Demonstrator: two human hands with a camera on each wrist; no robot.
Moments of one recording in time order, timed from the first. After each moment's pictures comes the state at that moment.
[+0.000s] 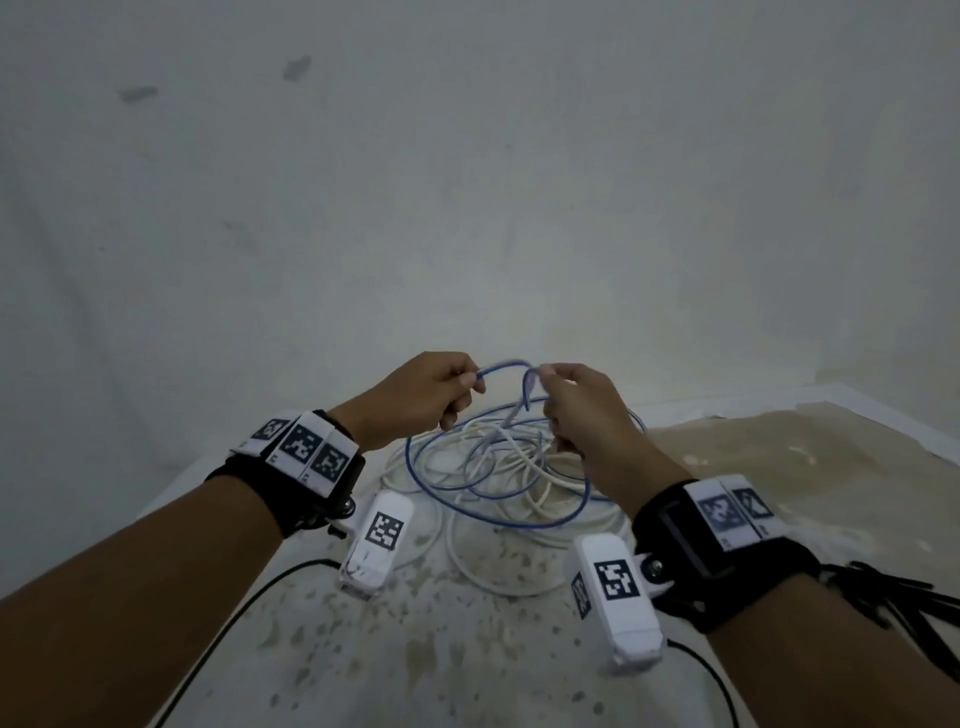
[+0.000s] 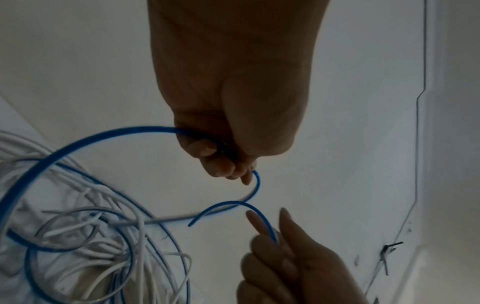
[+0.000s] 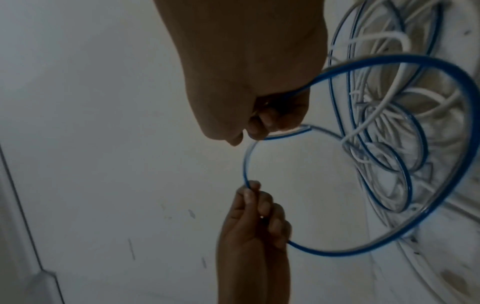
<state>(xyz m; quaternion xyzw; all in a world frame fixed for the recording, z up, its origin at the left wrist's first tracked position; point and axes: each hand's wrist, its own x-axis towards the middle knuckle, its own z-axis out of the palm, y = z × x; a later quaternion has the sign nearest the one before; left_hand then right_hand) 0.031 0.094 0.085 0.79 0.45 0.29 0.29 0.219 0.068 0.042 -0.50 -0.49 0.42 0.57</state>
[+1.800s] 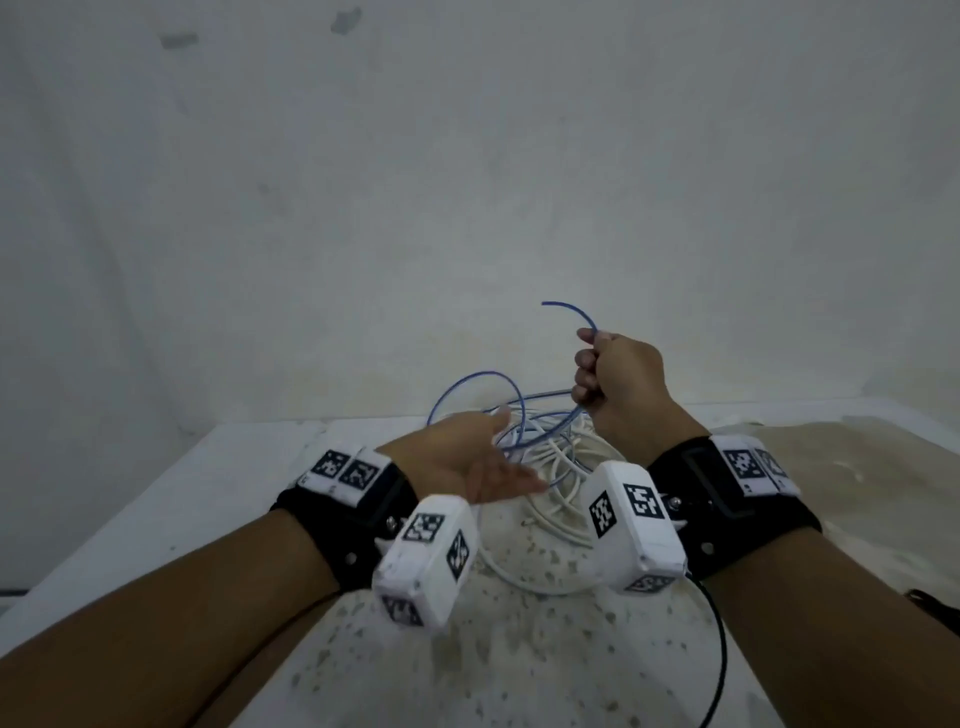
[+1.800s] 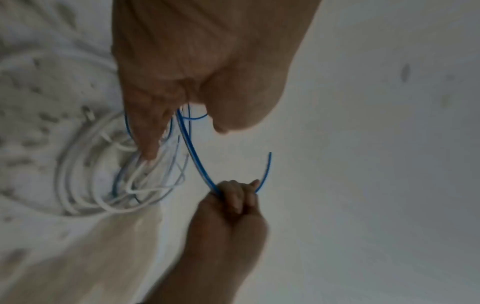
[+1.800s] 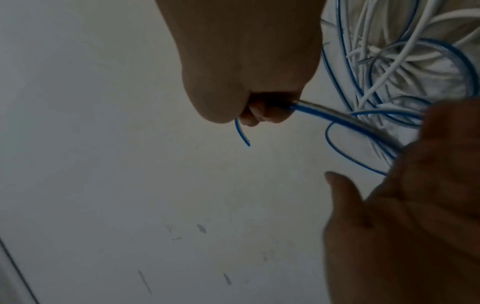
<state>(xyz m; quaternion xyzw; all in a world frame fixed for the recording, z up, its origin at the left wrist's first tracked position) 0.041 0.087 0.031 0.36 0.49 0.31 0.73 0.200 0.100 0.065 -0.42 -0.33 0.52 0.66</state>
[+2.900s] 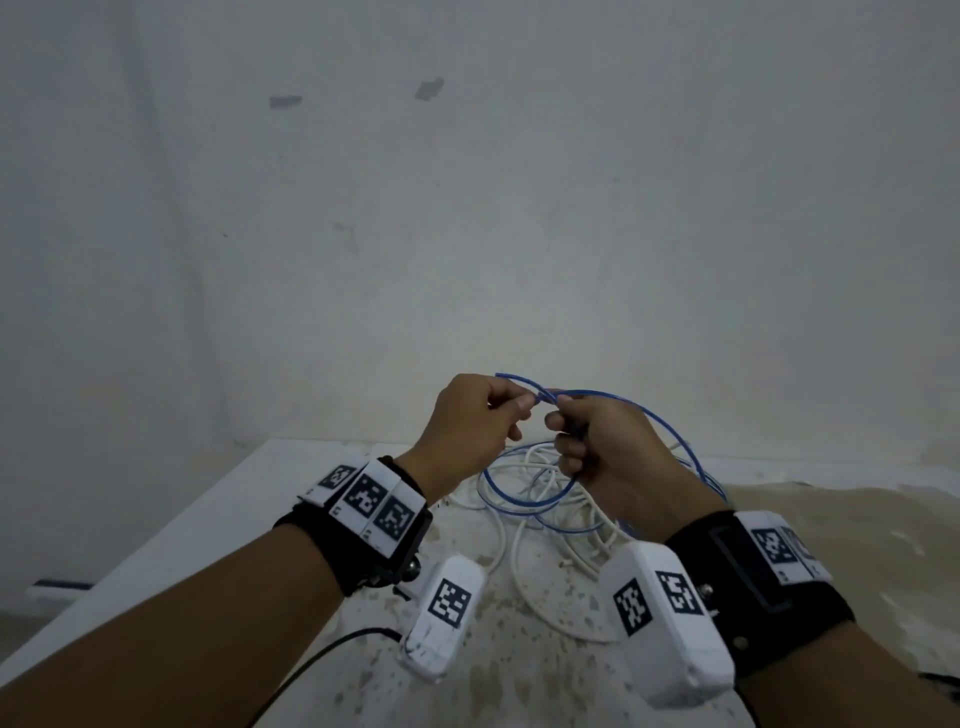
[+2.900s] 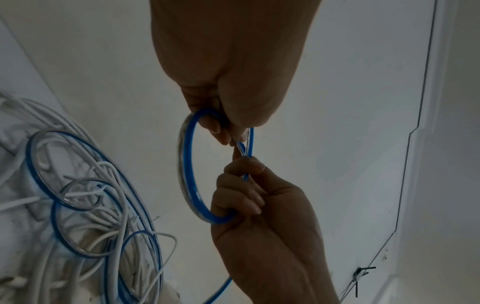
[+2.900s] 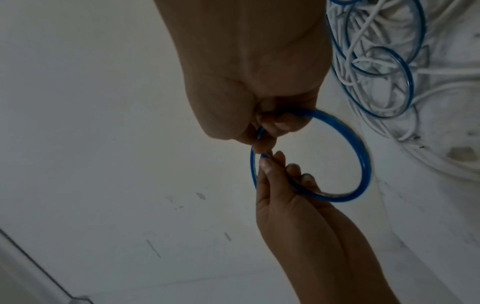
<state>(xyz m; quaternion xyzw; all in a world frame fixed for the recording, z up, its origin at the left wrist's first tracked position) 0.004 0.073 0.070 0.69 0.48 0.49 0.22 0.152 0.069 0.067 -0.39 -0.43 0.61 0.54</state>
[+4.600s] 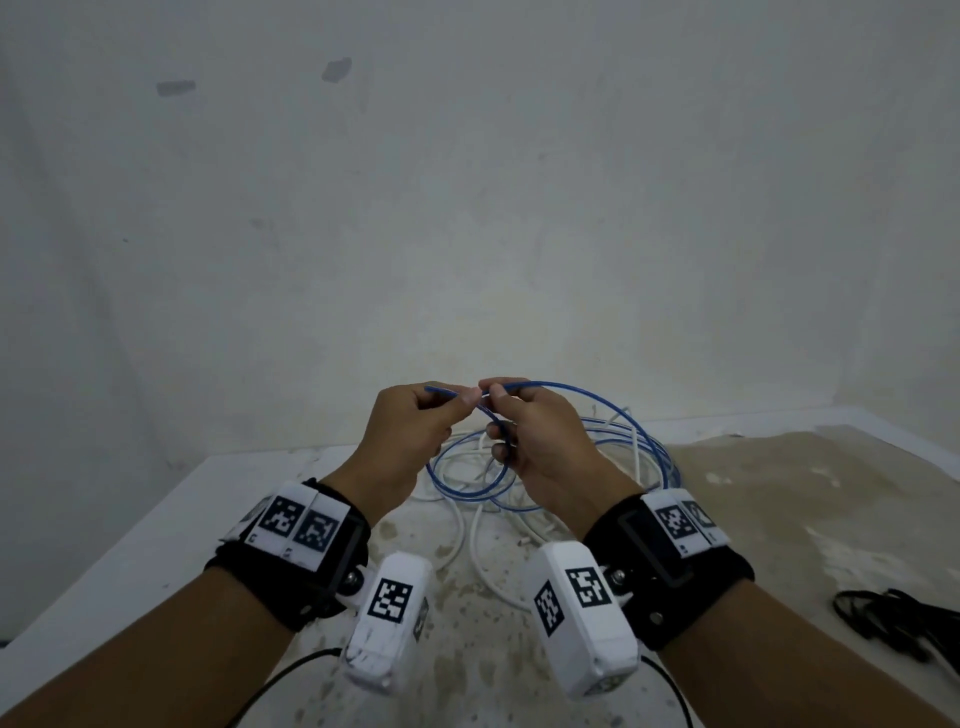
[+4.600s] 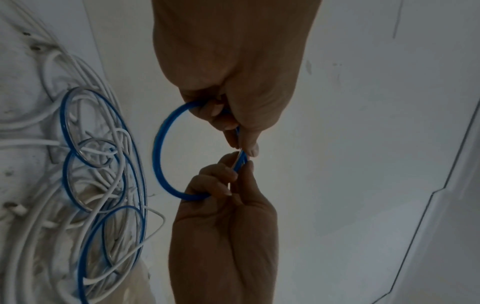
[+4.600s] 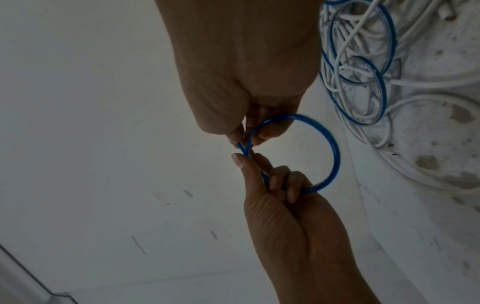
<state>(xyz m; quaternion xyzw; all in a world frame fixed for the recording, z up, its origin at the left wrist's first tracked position) 0.009 0.074 0.055 0.60 0.44 0.56 0.37 0.143 0.068 0.048 -0.37 -0.43 0.58 0.59</state>
